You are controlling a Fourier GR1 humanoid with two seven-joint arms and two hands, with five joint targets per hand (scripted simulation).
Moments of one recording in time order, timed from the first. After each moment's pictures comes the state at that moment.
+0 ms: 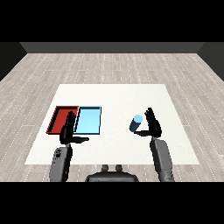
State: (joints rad) left arm -0.02 0.04 0.07 -1.58 0.08 -0.10 -0.31; right arm -0.18 -0.07 -0.11 -1.36 -0.13 0.13 -0.25
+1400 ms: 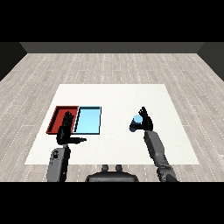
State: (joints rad) left arm -0.01 0.06 0.09 -1.60 0.13 -0.13 -0.31; right arm -0.47 -0.08 -0.19 -0.77 -0.19 0.13 -0.40
